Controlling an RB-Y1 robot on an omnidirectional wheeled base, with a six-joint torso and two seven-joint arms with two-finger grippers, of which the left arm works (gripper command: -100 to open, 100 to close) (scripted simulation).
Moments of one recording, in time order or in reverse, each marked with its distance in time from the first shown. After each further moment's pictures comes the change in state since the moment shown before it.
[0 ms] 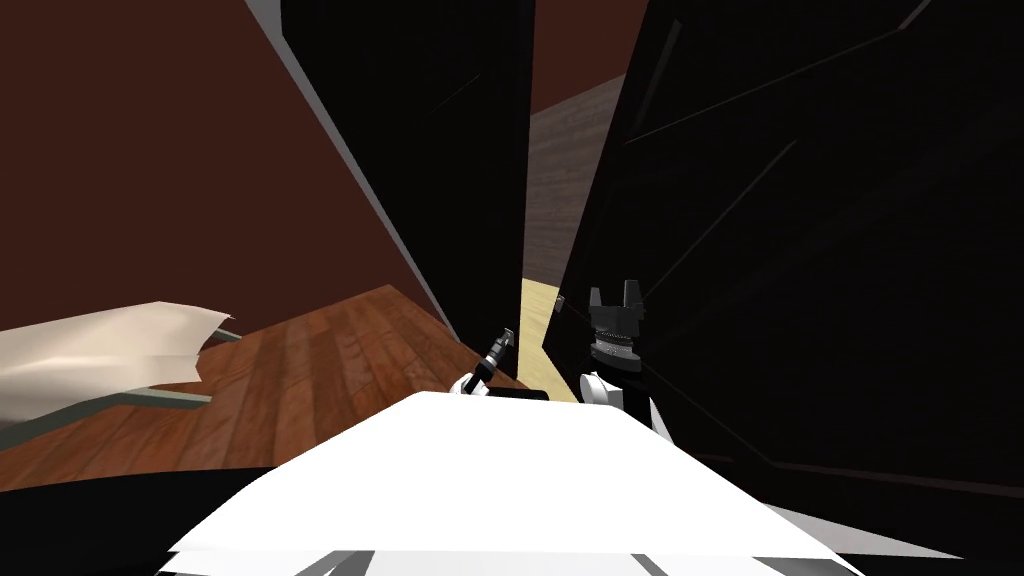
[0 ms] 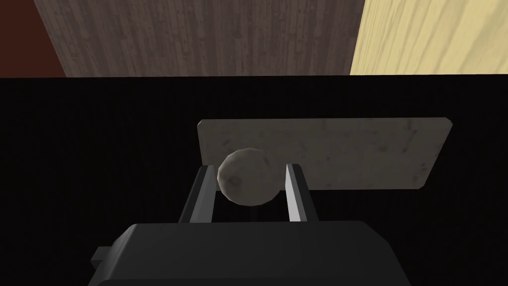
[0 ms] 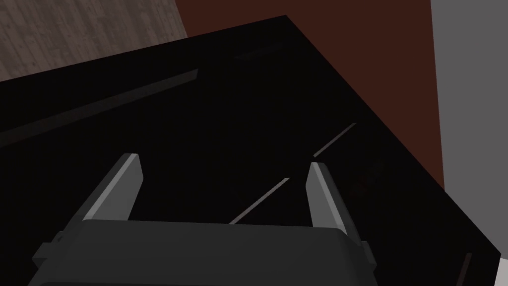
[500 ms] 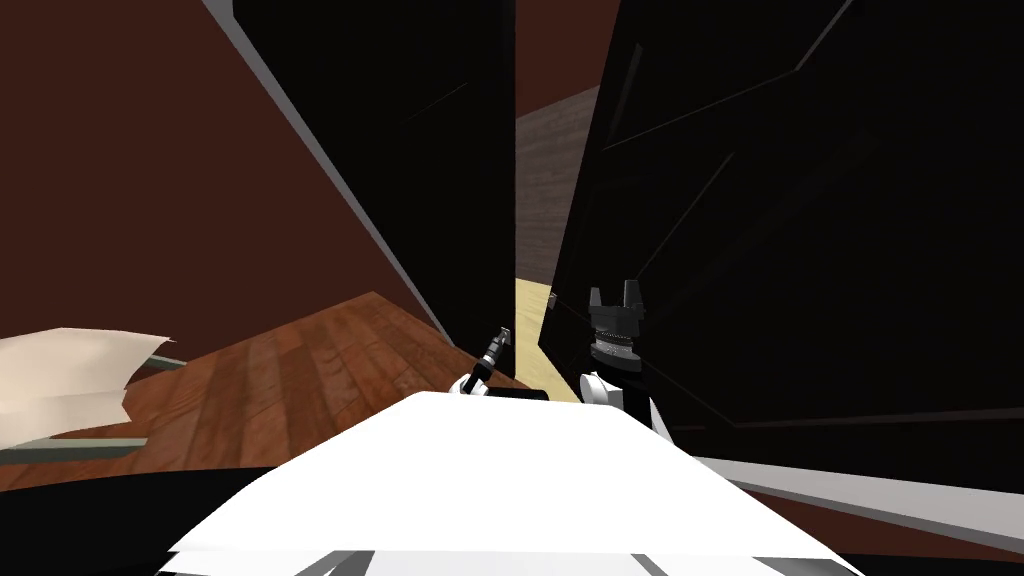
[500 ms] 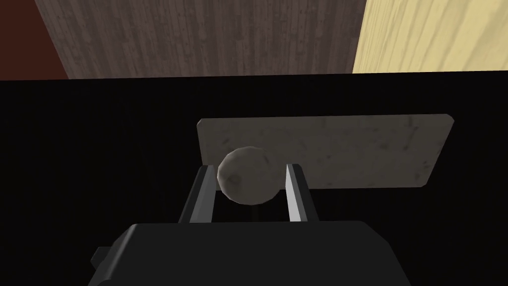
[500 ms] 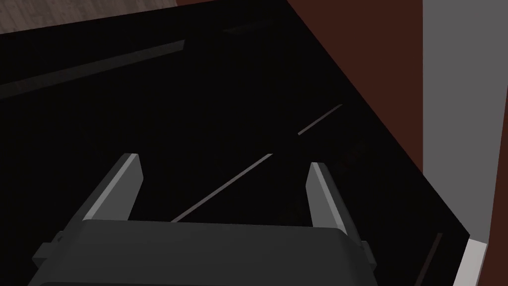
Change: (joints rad) arm -0.003 -0.013 0.048 0.031 0.038 -0.019 -0.043
